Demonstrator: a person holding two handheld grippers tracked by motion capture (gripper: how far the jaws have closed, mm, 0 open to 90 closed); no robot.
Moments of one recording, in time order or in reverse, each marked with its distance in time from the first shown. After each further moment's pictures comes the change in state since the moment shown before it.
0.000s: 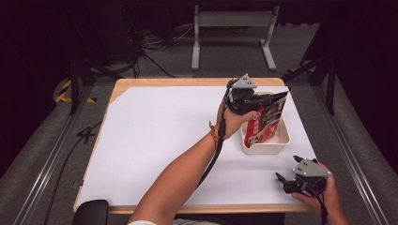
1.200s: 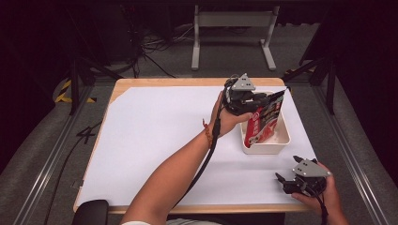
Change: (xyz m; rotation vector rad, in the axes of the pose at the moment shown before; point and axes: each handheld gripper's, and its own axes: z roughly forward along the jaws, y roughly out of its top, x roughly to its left) left arm -0.004 0.005 -0.017 0.059 0.060 0.123; right arm 0.001 0.000 0.000 -0.001 0.003 -0.003
